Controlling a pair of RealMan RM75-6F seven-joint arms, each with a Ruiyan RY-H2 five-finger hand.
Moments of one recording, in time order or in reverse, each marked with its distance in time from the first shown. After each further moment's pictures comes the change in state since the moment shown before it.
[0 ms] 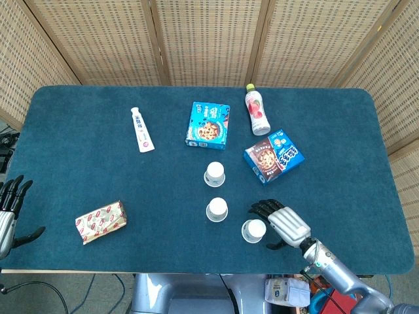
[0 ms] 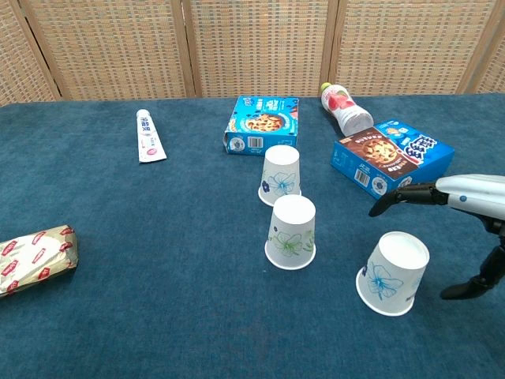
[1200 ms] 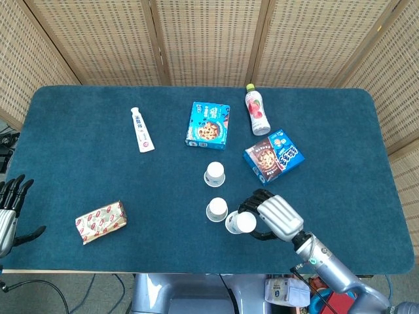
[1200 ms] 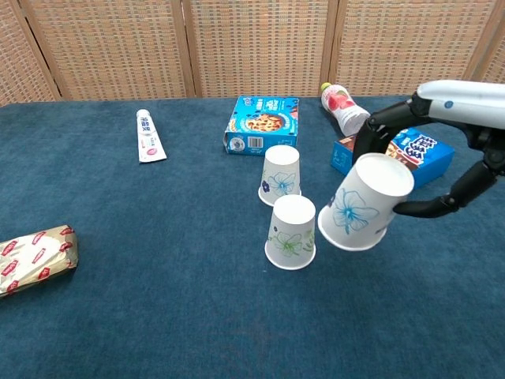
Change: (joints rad) left arm -0.011 0.001 -0.002 -0.006 -0.023 -0.025 0.002; right arm 0.064 0.113 0.074 -0.266 0.068 0.068 -0.111
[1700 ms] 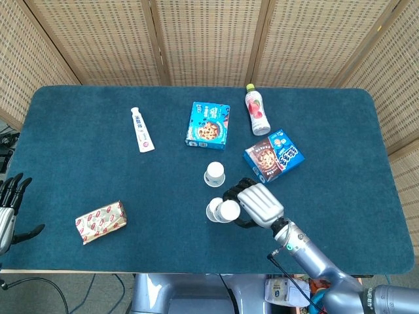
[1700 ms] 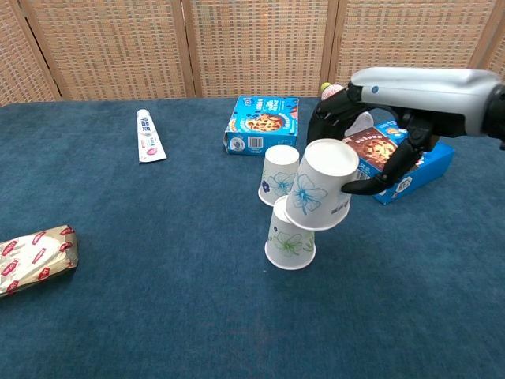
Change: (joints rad) left arm -0.009 0.004 -0.008 0.005 -0.026 -0.023 -0.013; right arm 0.129 -0.073 0.102 -0.070 0.330 -0.092 -0.300
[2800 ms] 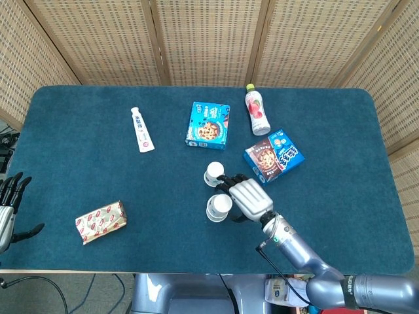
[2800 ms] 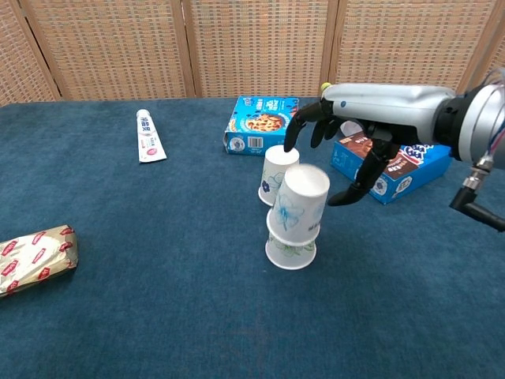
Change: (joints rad) left arm -0.007 0.009 0.000 -0.002 -0.011 -0.017 -0.017; right arm 0.092 -0.085 -0.004 0.063 0.151 0.005 -0.086
